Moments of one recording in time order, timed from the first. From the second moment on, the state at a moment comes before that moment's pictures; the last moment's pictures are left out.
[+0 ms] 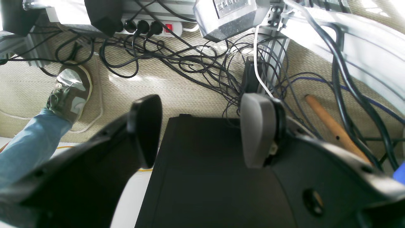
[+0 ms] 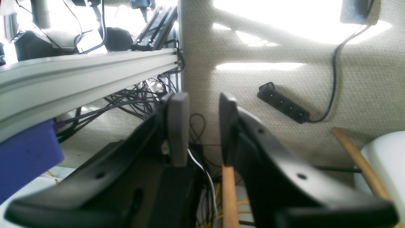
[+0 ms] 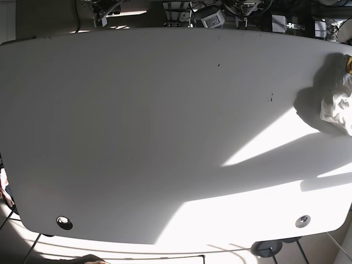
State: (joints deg) left arm 7.4 -3.3 -15.0 4.3 12.0 -0.4 -8.8; right arm -13.0 9.7 15.0 18.7 -11.6 22.3 16.5
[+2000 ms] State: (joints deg) left arm 6.5 -3.4 -14.9 6.4 11.4 -0.4 -10.6; right arm -10.3 8.3 14.9 18.1 -12.3 21.2 16.6
